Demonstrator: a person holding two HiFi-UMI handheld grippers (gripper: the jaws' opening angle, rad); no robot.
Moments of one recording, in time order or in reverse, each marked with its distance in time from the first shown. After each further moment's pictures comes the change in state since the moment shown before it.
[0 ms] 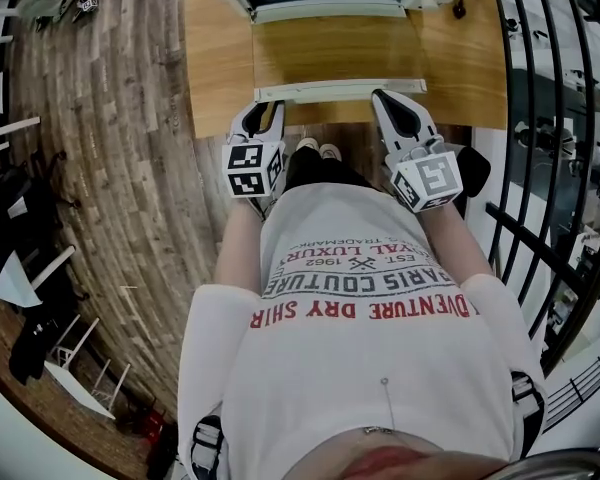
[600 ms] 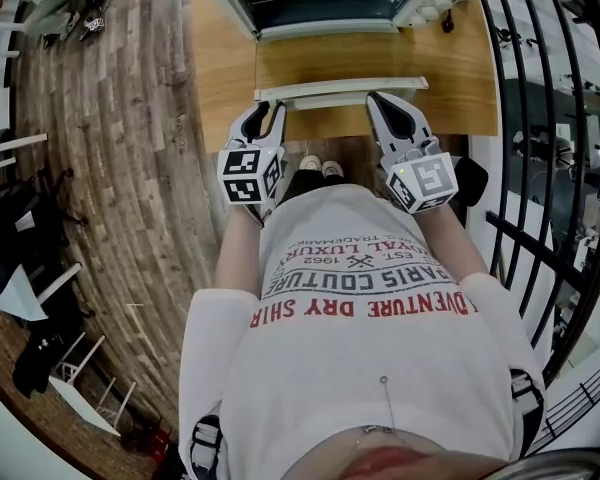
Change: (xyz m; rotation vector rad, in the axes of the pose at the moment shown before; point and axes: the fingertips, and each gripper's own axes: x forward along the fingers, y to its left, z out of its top) left arm -0.020 -0.002 0.059 0.017 -0.053 -0.047; right arm 0.007 0.007 0.045 -0.020 -0.067 -0.022
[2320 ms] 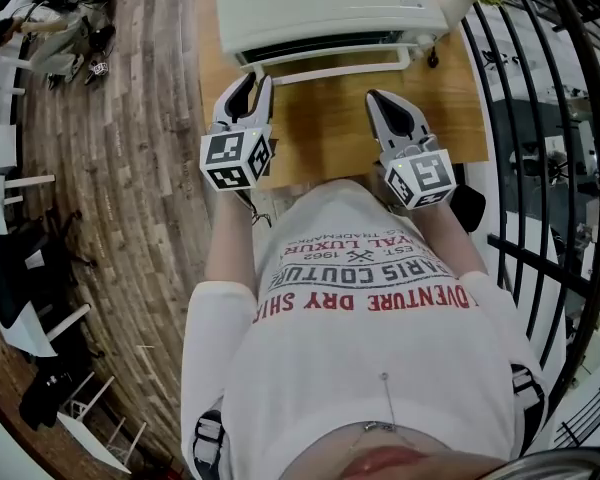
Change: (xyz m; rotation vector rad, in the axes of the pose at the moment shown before) left arm 0.029 0.024 0.163 0.103 -0.309 -0.020; right arm 0.030 -0.044 0.059 -0.069 -0.111 -0.089
